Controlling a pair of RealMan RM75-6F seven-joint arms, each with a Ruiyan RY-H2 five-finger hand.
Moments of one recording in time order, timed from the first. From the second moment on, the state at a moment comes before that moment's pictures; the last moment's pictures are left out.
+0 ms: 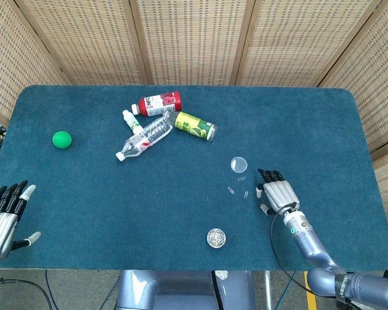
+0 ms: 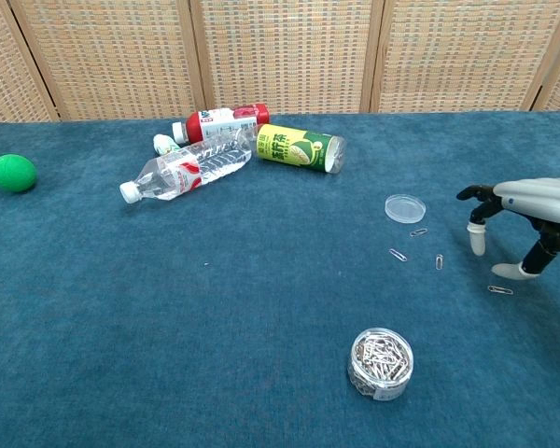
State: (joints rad) left arm -0.08 -1.10 0.01 -1.67 1.56 1.49 0.16; right arm 0.65 -1.42 0.05 -1.51 -0.96 0.94 -0.37
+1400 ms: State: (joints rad) left arm -0.08 -1.10 0.01 -1.67 1.56 1.48 0.16; right arm 0.54 -1.52 0.05 -1.34 -1.10 0.95 -0.26
